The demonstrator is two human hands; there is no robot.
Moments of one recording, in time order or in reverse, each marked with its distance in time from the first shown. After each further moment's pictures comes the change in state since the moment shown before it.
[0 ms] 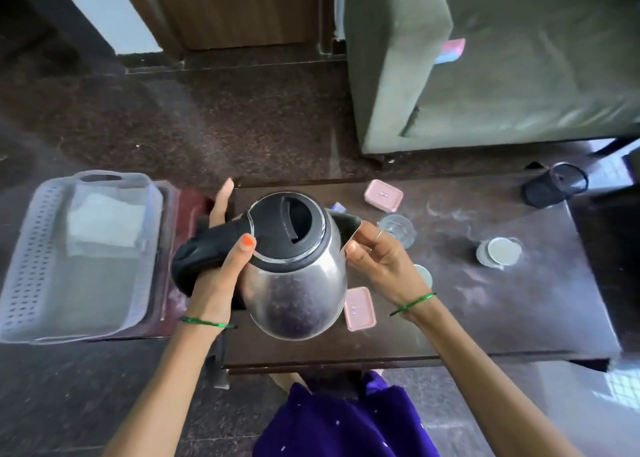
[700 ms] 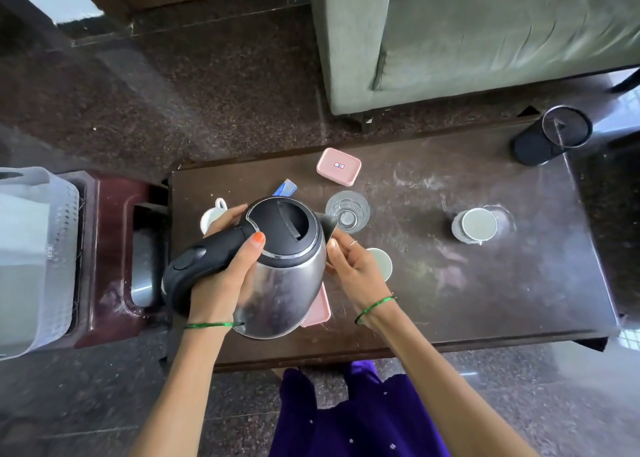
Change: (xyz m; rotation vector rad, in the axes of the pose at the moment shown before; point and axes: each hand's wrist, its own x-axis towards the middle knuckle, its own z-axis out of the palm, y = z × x) left_hand 0.020 -0.066 0.135 0.262 0.104 -0.056; right_hand -0.006 0.111 -0.081 0.286 0.179 0.181
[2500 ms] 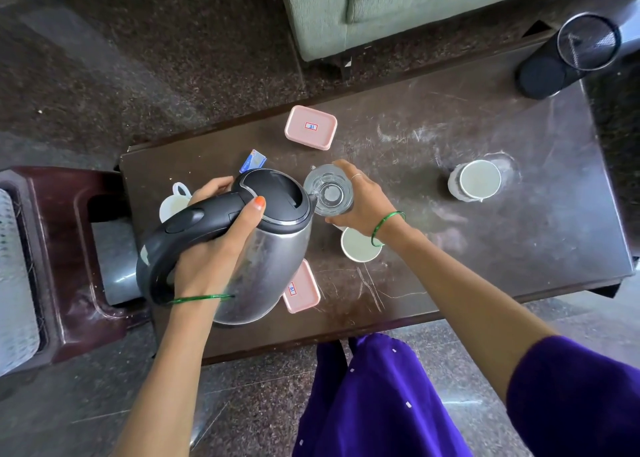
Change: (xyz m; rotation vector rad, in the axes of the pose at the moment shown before) left_hand 0.040 -0.015 0.044 0.443 -0.061 -0.151; right_hand 0.093 0.039 -0.095 -0.873 0.066 0.032
